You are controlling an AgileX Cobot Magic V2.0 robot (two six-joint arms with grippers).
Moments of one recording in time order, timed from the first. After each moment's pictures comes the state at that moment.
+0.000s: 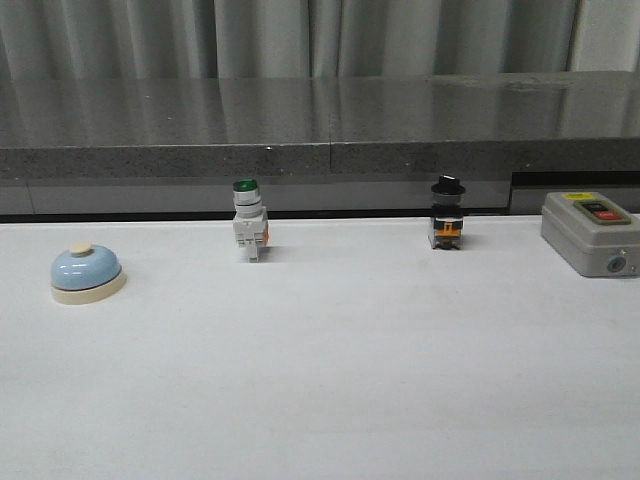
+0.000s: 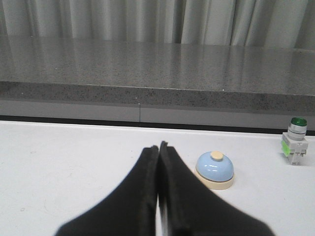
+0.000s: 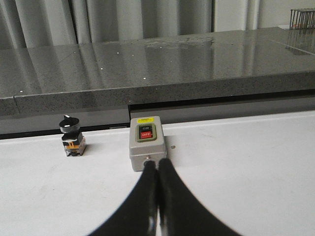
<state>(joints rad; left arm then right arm) 0.03 -0.01 0.00 -0.07 0.12 -0.02 -0.06 -0.01 0.03 0.00 0.07 0.09</state>
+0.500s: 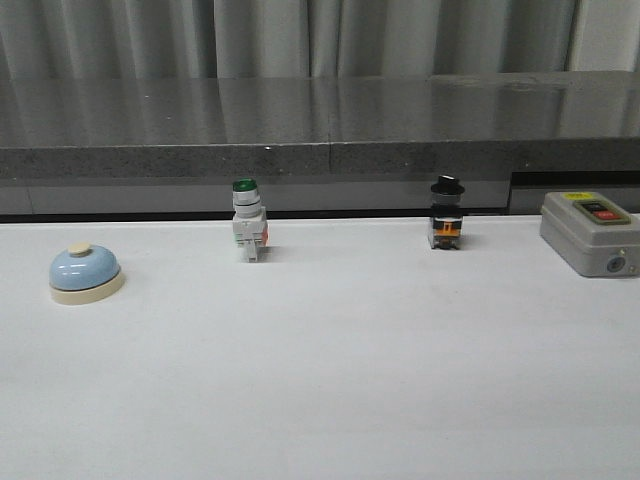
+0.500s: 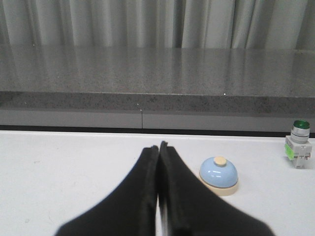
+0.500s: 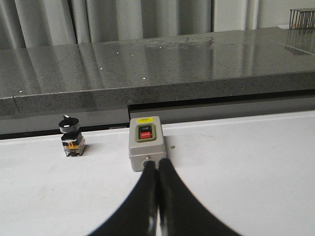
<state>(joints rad) 0.03 -0.01 0.00 -0.04 0.09 -0.01 -0.06 -0.01 0.03 0.00 0.07 0.09</state>
